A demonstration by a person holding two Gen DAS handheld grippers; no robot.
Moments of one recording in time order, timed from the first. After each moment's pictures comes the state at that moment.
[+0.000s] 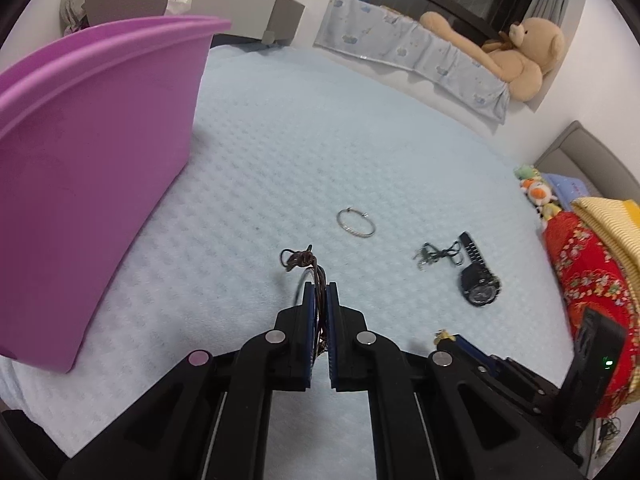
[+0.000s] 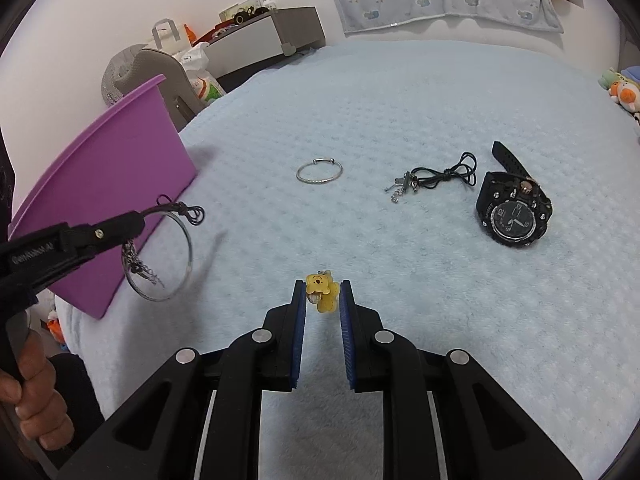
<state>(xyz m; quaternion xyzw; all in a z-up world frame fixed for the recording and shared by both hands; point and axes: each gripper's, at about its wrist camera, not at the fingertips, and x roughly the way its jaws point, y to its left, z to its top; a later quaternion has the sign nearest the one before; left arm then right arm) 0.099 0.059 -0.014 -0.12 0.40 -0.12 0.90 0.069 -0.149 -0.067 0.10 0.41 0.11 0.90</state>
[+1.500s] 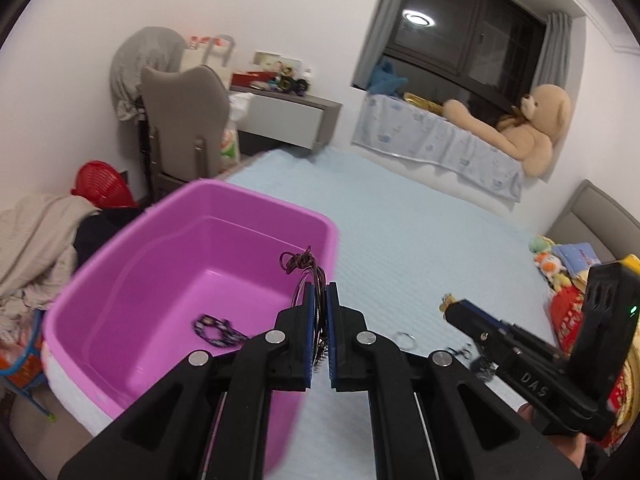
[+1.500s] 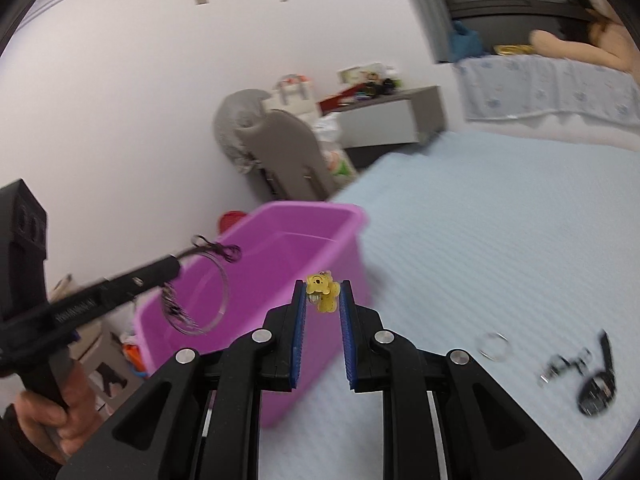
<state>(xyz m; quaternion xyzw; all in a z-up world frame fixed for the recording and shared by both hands) 0.074 0.200 0.161 -0.11 0.29 -0.04 0.95 0.115 -0.003 0.127 0.09 0.29 0.28 0.91</state>
